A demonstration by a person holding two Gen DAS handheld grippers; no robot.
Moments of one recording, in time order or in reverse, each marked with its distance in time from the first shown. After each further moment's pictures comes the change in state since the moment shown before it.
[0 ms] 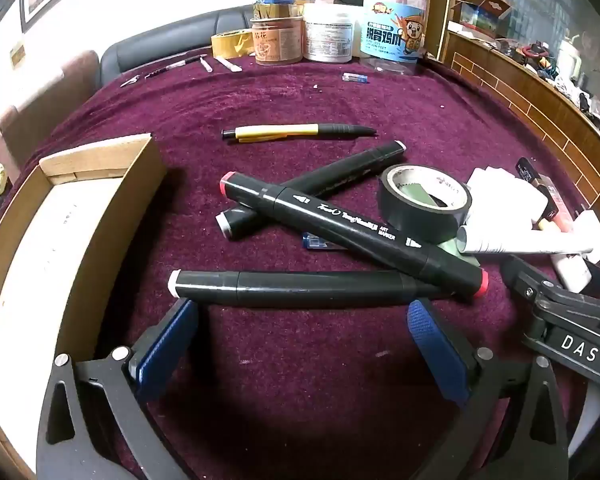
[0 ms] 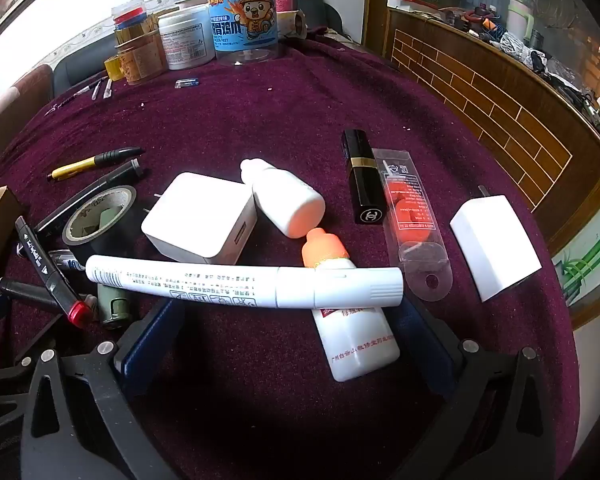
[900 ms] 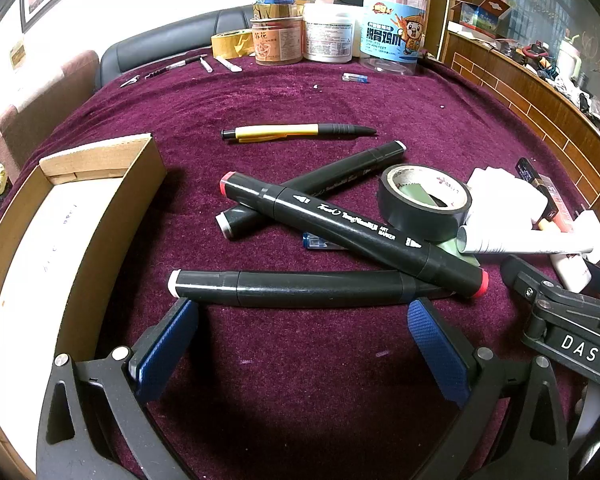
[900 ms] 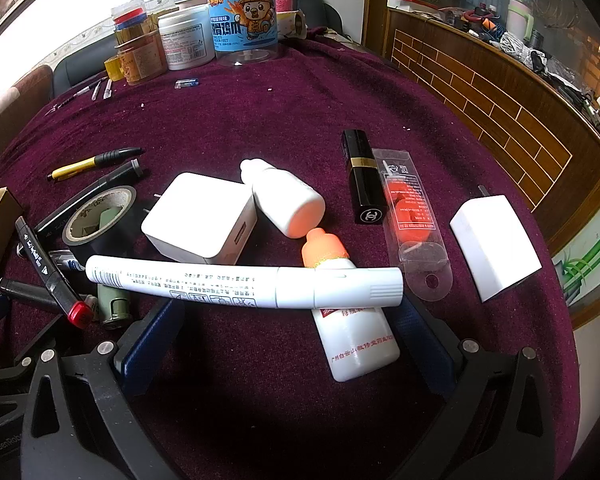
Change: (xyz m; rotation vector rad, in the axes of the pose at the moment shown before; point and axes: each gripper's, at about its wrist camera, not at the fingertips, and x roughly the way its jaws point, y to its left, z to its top) left arm 0.000 0.000 0.000 -0.004 -0.001 -0.005; right arm 0.000 0.000 0.000 0.001 -0.002 0.001
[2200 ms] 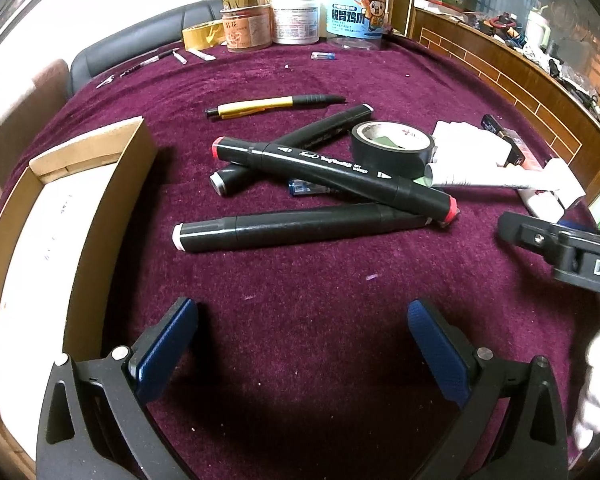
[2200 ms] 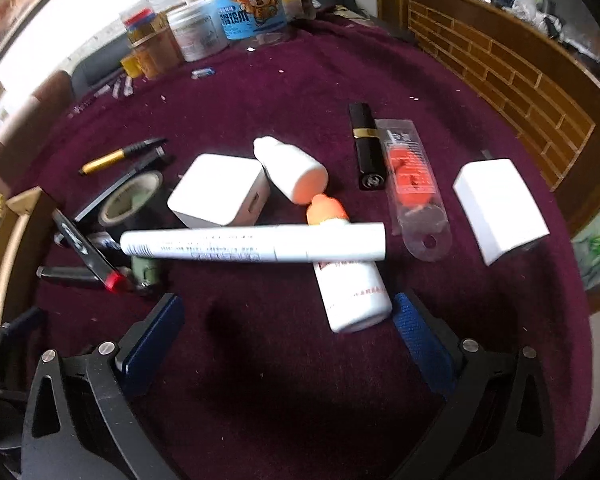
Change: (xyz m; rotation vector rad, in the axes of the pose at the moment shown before) left arm -0.018 0.004 -0.022 0.099 0.060 -0.076; right arm -0.016 -0.008 -0.009 0.057 0.096 0.120
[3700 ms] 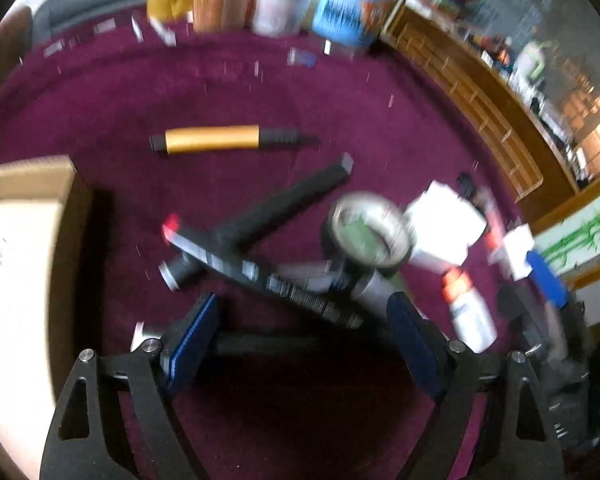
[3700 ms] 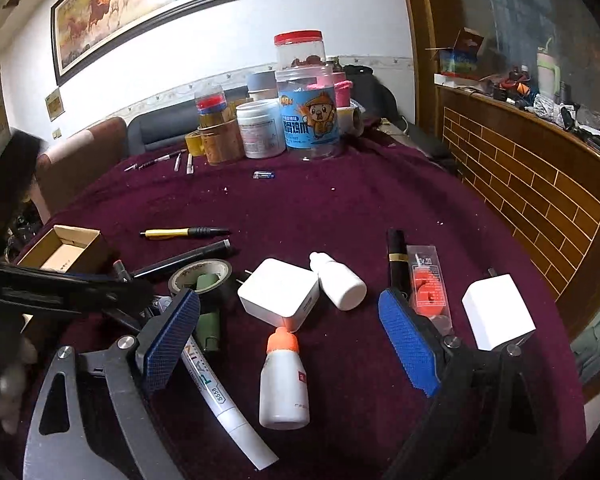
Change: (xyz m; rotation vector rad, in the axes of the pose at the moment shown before) left arm 0.030 0.022 0.073 -0.091 0.172 -0.271; right arm -0.047 0.013 -0.002 -0.154 -0.406 0.124
